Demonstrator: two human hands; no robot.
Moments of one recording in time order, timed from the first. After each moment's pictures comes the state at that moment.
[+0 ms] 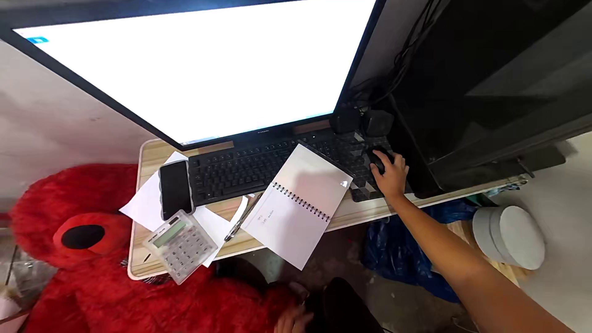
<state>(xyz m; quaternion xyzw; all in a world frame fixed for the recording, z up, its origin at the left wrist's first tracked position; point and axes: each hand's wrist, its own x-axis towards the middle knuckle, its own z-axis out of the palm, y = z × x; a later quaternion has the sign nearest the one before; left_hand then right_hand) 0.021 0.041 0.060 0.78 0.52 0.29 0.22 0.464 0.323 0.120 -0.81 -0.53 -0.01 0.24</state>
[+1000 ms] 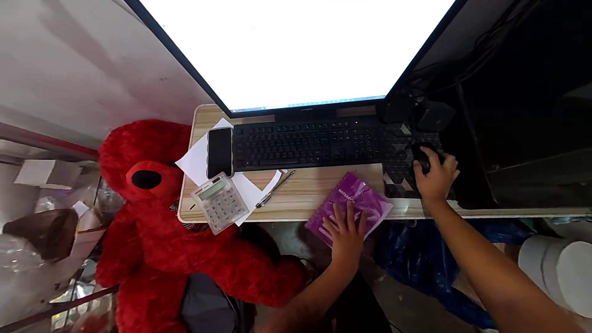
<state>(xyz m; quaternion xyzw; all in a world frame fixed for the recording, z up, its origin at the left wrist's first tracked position) 0.192 0.207 0.152 0.84 0.54 -0.02 0.03 0.460 0.322 0.128 -0.81 -0.53 0.00 0.25</state>
